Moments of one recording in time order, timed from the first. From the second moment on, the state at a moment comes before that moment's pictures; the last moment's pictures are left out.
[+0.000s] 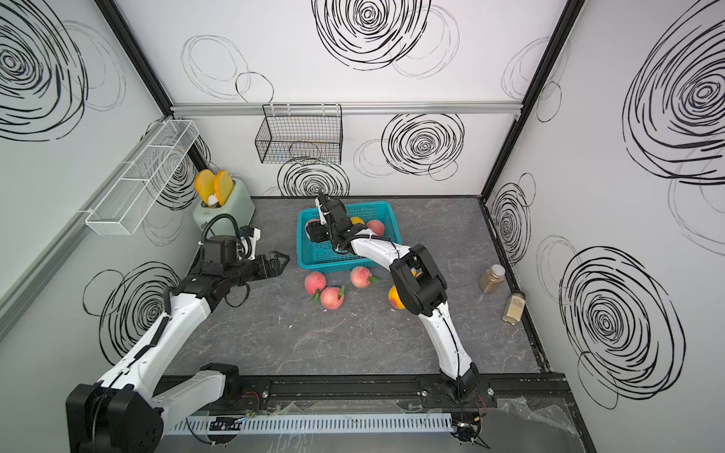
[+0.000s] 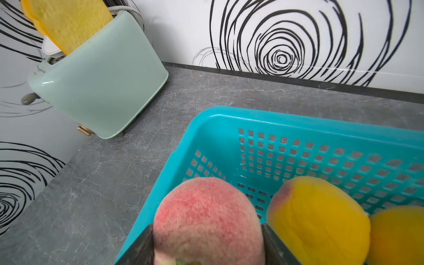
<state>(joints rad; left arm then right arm) -0.07 1.08 0.81 -0.43 0.37 -0.33 0.72 2.28 1.85 -0.13 -0.07 0.35</state>
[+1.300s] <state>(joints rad) -0.07 1.08 0.80 -0.43 0.39 -0.33 0.74 2.44 2.03 -0.24 -0.02 0.30</state>
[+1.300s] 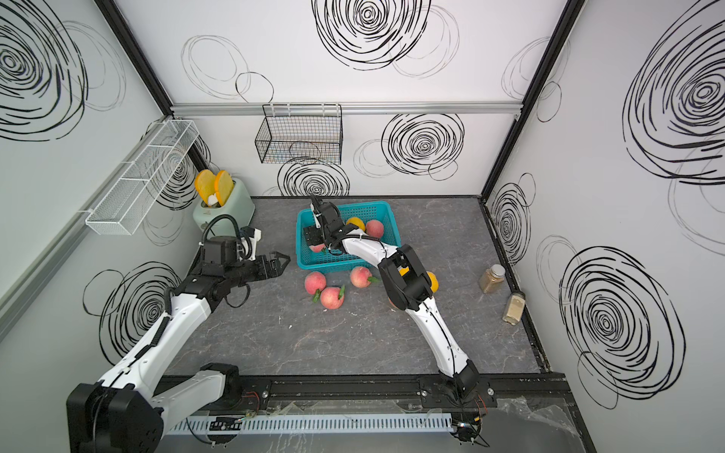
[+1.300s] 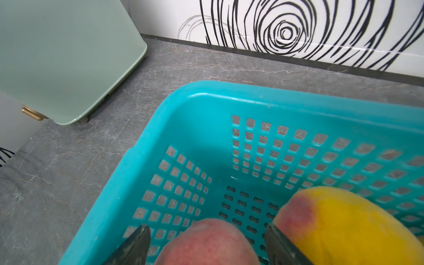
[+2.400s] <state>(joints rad) -0.07 1.08 0.80 -0.42 0.39 -0.33 0.75 2.40 2.01 -0.22 -0.04 0.28</state>
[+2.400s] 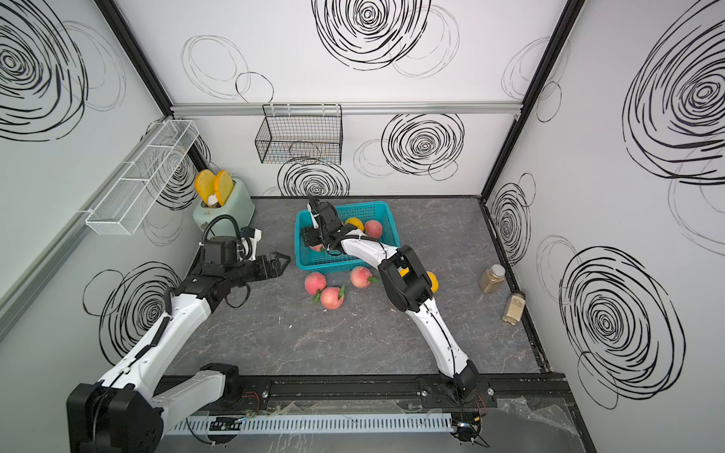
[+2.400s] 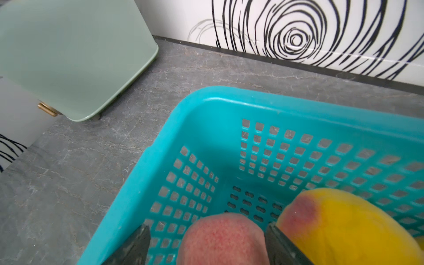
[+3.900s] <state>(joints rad) -0.07 1.10 0.80 -0.42 0.39 -0.33 0.74 1.64 1.11 0.06 0.00 0.24</state>
